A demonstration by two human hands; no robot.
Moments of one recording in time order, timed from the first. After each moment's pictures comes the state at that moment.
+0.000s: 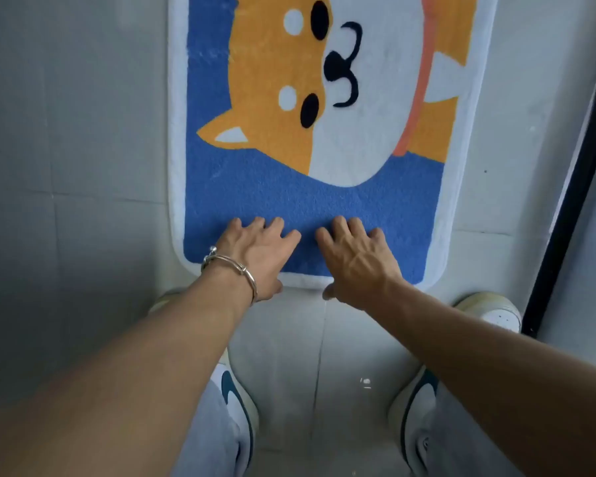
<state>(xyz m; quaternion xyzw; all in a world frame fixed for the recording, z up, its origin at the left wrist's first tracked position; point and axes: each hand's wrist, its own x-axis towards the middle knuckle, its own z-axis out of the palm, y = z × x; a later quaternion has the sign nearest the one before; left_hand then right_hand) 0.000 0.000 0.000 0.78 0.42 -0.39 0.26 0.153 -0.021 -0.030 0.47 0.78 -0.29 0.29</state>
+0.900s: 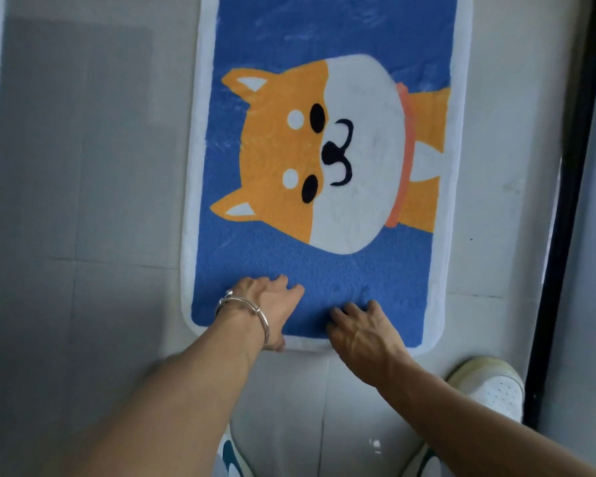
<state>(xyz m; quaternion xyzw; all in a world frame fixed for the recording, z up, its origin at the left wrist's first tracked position) 0.006 0.031 -0.001 0.73 0.41 -0.43 0.33 0.163 -0.026 -0.029 0.37 0.84 -0.26 0.30</state>
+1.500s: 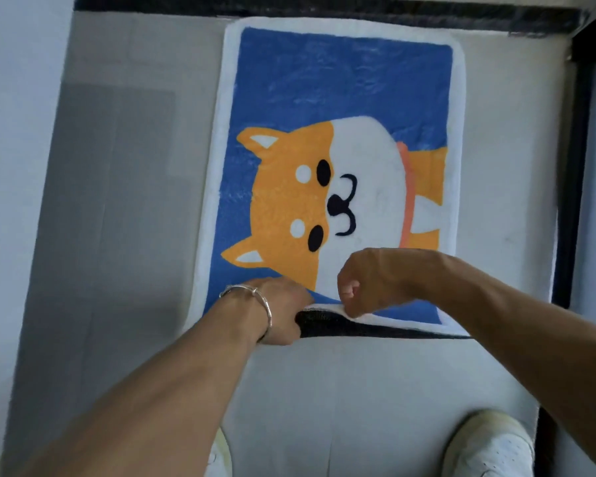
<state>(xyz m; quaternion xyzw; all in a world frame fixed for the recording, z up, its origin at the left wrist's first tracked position) 0.007 0.106 0.028 0.70 0.43 -0.36 0.44 0.172 0.146 0.038 0.37 0.70 -0.51 0.33</state>
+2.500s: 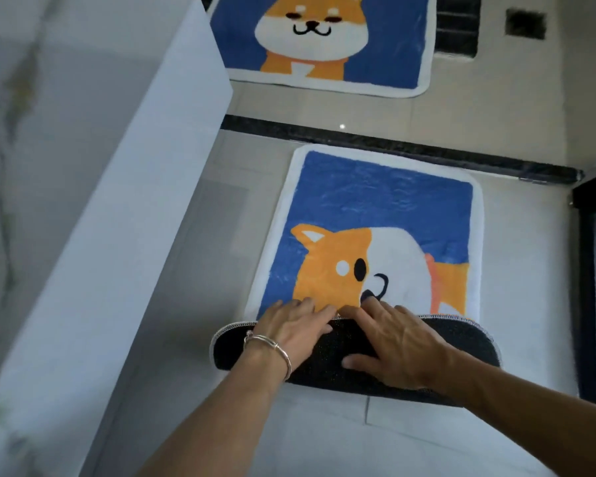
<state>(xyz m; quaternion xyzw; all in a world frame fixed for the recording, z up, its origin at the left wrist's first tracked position) -0.031 0.139 0.040 0.79 0.55 -0.13 0.22 0.156 0.161 0.035 0.38 0.87 -0.26 0.17</state>
